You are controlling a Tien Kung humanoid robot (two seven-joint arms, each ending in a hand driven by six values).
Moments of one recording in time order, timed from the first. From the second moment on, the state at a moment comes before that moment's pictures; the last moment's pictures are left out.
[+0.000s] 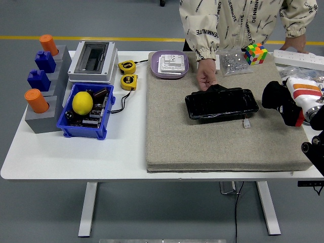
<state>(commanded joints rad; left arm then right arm) -0.03 0.23 -1.41 -0.22 1.19 0.05 0.22 0.61 -0.38 0.90 0.78 -2.04 -0.32 -0.11</state>
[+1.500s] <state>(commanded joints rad) -0.04 0.23 -1.41 -0.22 1.19 0.05 0.22 0.67 -0.20 0.83 0.80 -2.04 -0.32 -0.11</state>
